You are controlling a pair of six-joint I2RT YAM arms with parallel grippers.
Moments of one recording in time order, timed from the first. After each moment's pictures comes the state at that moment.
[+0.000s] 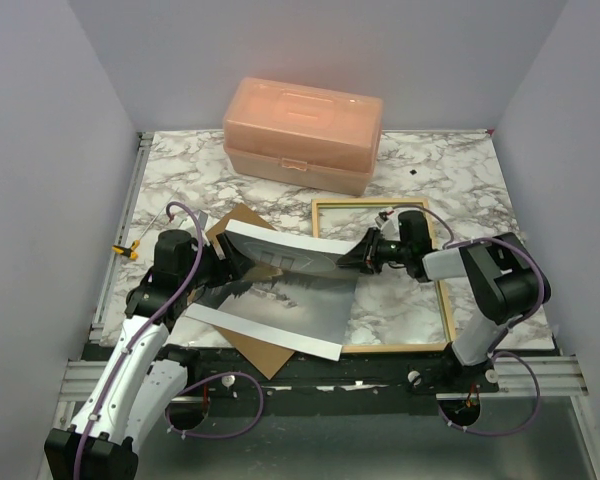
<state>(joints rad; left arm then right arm) -0.22 0.69 0.58 -0.47 0.33 -0.59 0.30 1.72 0.57 0.52 -0.83 0.99</state>
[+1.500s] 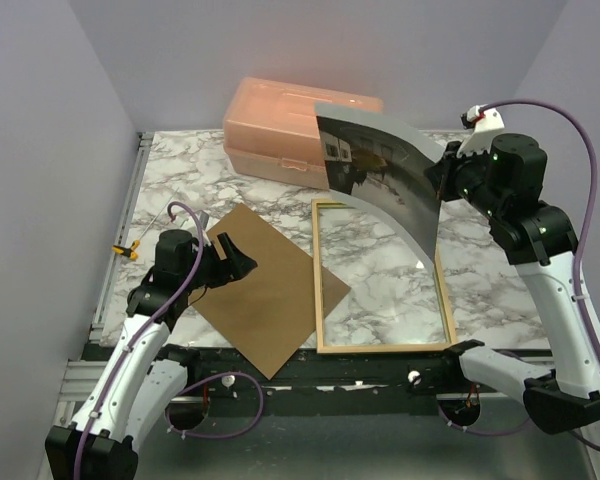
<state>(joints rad) -0.22 0.70 0.58 -0.45 0.35 -0.61 0.31 1.09 1.48 -0.70 -0.01 0.08</state>
